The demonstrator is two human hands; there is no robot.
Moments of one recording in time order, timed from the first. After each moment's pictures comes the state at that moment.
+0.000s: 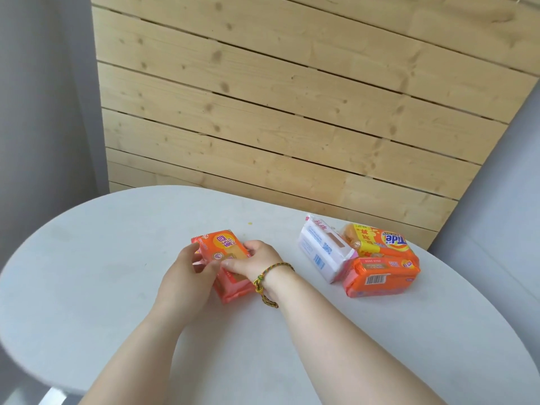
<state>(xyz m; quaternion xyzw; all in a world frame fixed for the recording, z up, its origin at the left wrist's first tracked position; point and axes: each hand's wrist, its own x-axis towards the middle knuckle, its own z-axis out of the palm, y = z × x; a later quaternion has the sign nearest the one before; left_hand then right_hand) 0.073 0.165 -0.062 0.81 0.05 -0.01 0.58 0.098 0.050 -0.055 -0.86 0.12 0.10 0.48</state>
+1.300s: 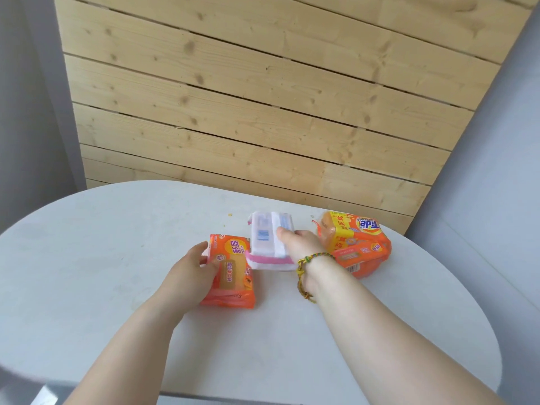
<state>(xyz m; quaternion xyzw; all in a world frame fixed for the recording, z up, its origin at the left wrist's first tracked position) 0.063 0.140 -0.054 0.80 0.01 -0.11 0.59 0.058 -0.011 -0.011 -0.78 0.26 -0.03 0.57</state>
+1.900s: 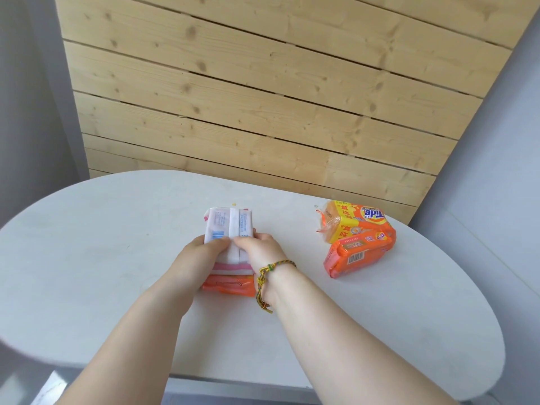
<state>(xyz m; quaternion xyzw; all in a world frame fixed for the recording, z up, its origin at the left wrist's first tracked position) 0.060 0.142 -0.050 0.71 0.04 -0.17 0.68 0.057 0.046 -0.039 -0.68 0.22 0.04 0.70</state>
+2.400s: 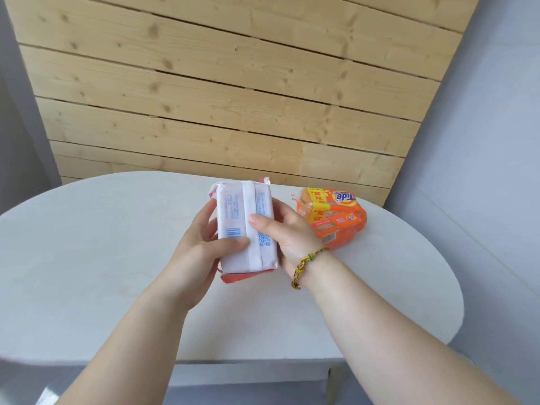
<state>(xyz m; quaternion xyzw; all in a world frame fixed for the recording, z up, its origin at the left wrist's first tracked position) 0.039 0.125 -0.037 0.56 -0.18 -0.17 0.79 0.020 -0.011 -0.015 -0.66 0.06 0.00 0.75</state>
